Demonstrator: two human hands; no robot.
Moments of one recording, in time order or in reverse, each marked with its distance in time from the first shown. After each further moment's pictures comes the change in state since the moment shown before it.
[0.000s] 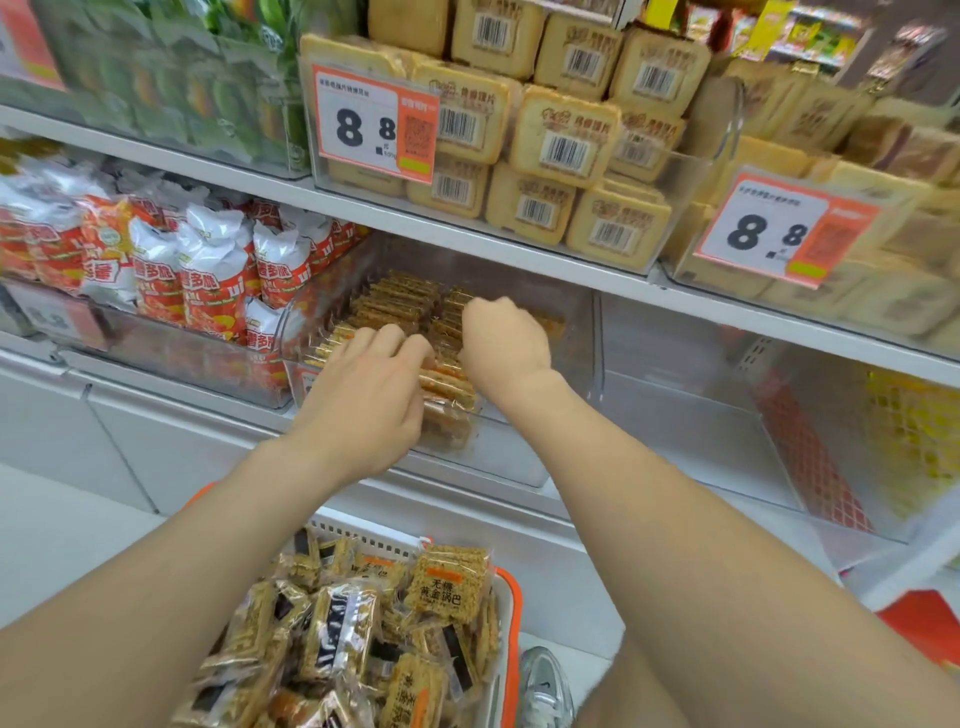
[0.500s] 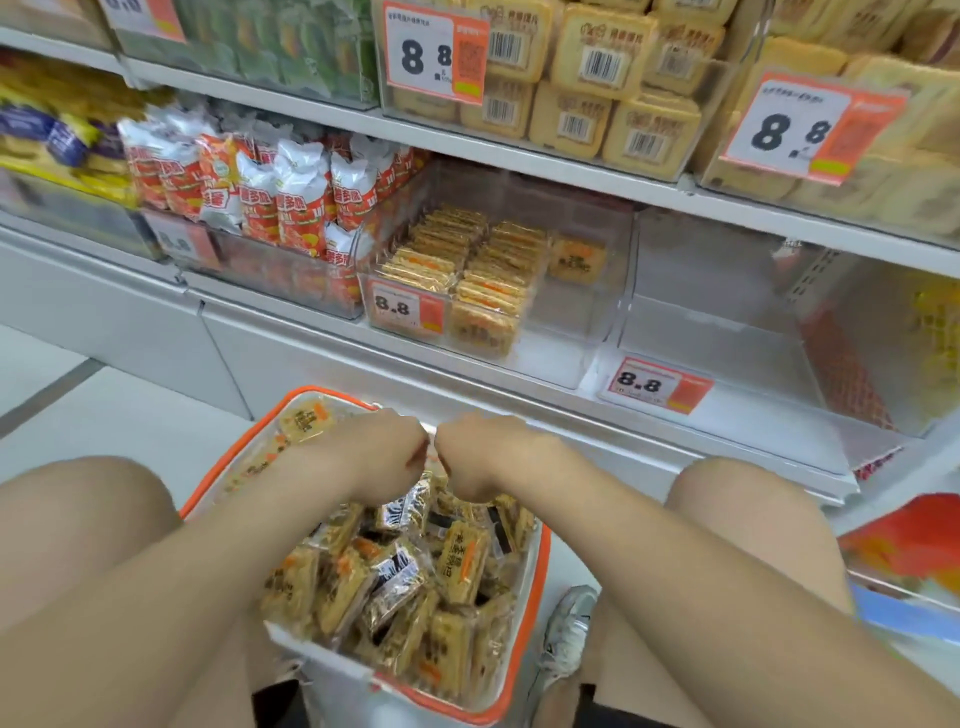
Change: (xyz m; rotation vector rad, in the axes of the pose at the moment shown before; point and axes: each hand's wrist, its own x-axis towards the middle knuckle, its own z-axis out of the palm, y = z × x) left_hand -0.132 0.020 -0.004 0.046 -0.723 -0.132; right_hand -0.172 -0.060 0.015 -0.038 -0.679 -0.404
